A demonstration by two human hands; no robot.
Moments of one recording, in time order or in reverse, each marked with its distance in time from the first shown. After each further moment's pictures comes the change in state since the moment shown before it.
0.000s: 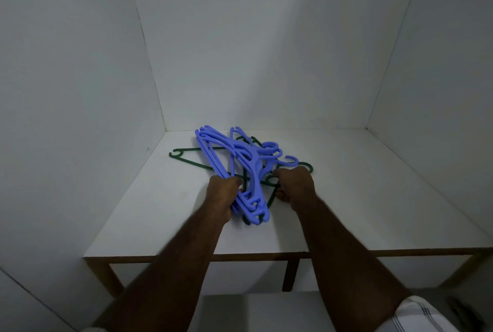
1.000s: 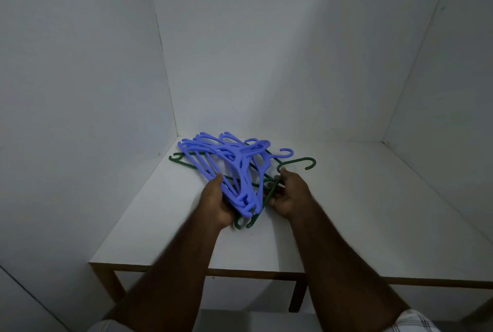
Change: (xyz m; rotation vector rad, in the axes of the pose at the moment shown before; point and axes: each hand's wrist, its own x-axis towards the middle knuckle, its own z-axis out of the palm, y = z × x) left_hand 0.013 0.009 -0.023 -0.708 -0.220 -0.293; right_hand 0.008 -0.012 0.035 0.654 -0.222 0.318
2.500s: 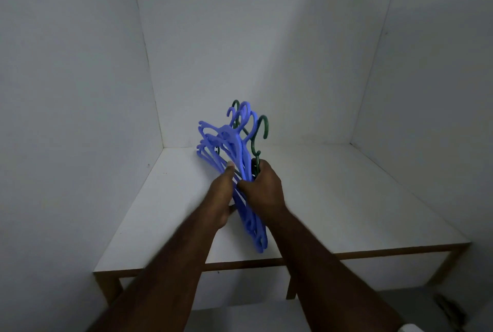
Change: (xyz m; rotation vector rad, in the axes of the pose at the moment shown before) left_hand -0.052 0.006 0.024 0.583 -0.087 0.174; right_hand -0.091 0.033 0.033 -0.894 0.051 -0.862
